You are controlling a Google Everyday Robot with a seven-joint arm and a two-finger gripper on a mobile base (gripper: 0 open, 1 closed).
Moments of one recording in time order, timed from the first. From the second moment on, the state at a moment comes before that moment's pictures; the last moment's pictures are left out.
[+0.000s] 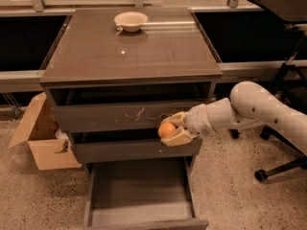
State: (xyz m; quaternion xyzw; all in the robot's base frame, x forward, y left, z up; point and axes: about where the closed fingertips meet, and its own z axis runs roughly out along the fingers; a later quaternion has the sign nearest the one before) arm 0.542 -0.060 0.700 -0.60 0.65 0.30 0.36
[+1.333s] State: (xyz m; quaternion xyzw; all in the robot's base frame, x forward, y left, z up) arm 0.517 -0.100 0.566 -0.59 0.69 0.29 0.31
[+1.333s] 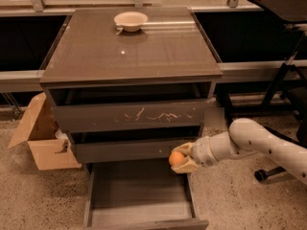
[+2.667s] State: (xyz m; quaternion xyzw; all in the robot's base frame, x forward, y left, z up) arm 0.514 -0.121 0.390 -0.56 0.72 0.31 0.27
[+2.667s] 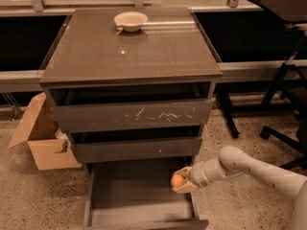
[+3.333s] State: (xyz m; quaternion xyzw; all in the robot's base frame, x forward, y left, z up) arm 0.526 -0.098 0.343 -0.60 0.70 0.31 0.25
